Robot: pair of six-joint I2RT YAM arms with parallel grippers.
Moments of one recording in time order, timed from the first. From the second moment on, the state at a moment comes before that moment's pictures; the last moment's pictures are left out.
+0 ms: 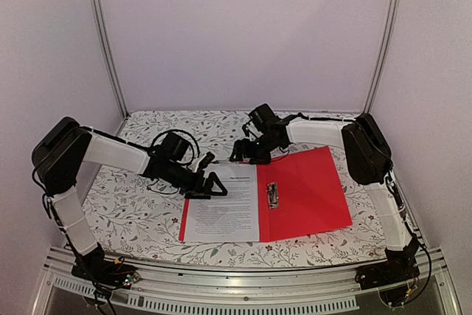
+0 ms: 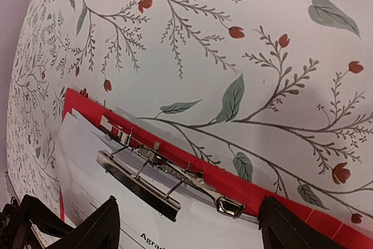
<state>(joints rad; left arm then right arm) -0.60 1.81 0.90 -0.06 0.64 -0.44 0.70 2.39 1.90 -0.46 -0.26 0.52</state>
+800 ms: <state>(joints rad) -0.60 1.81 0.91 -0.06 0.64 -0.44 0.69 2.39 1.90 -0.38 -0.37 0.56</state>
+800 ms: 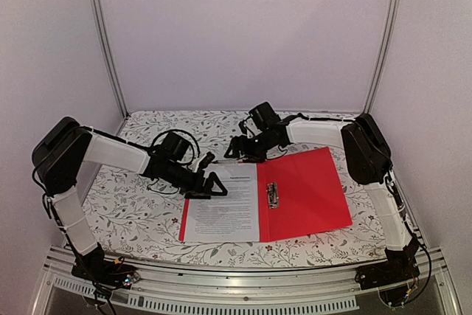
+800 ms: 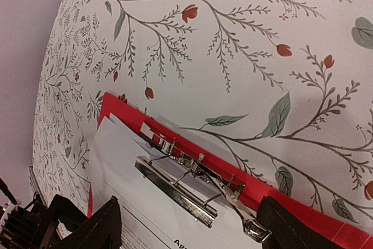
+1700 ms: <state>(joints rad) -0.60 1.81 0.91 -0.07 0.64 -0.44 0.74 2.39 1.92 -0.30 -0.41 0.55</state>
